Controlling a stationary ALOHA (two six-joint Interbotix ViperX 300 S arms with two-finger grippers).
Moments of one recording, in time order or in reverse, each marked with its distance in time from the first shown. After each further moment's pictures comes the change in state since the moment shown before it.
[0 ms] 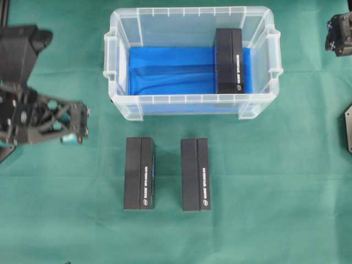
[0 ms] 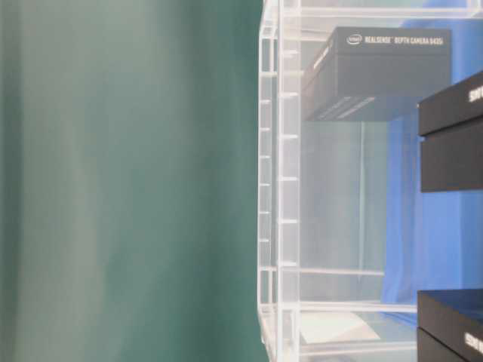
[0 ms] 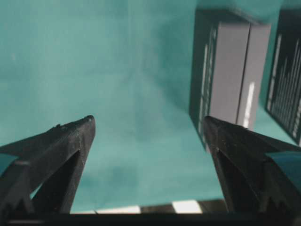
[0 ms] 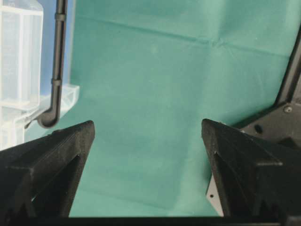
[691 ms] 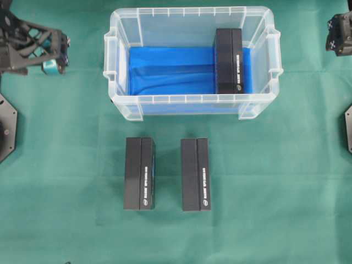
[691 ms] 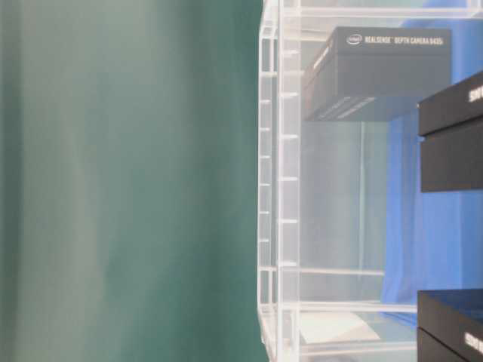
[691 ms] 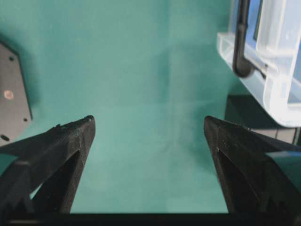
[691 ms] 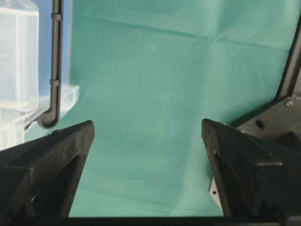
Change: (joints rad) left arm 0.446 -0.086 0.058 -0.055 0.040 0.448; right arm 0.000 0.000 0.000 0.000 0.008 0.026
